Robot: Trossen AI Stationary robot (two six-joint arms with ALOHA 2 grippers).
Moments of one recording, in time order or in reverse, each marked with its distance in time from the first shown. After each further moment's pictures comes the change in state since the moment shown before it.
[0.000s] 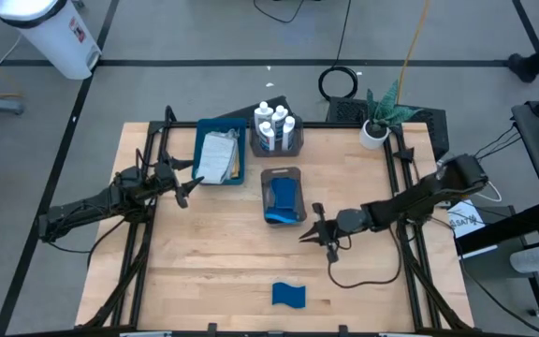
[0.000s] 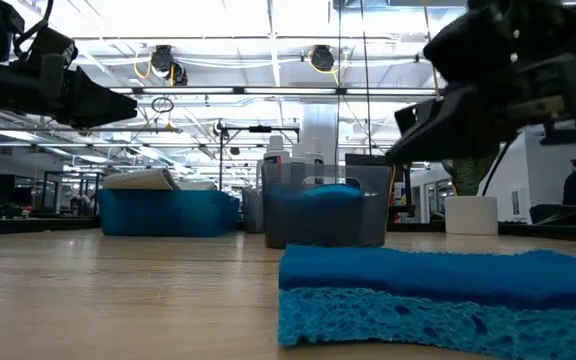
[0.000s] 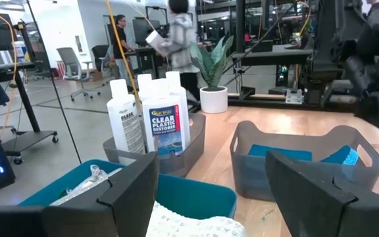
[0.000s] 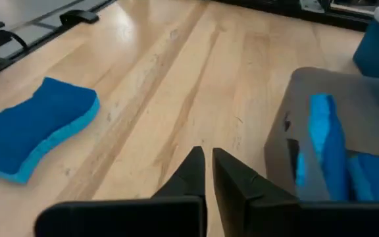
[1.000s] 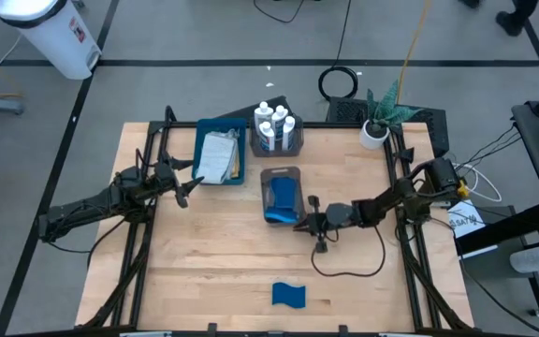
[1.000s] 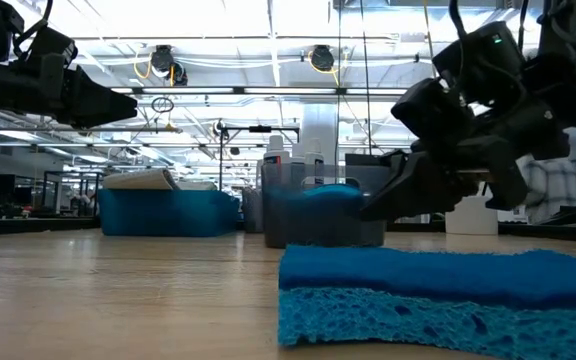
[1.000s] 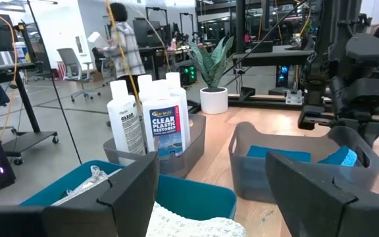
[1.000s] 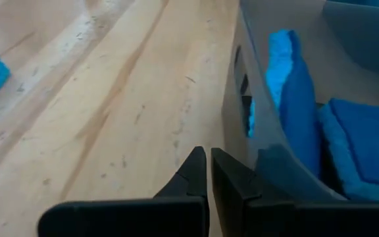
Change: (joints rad) left arm 0.000 0.000 0.000 0.002 0.000 0.000; right arm -0.123 0.230 0.001 0.181 0.005 0.004
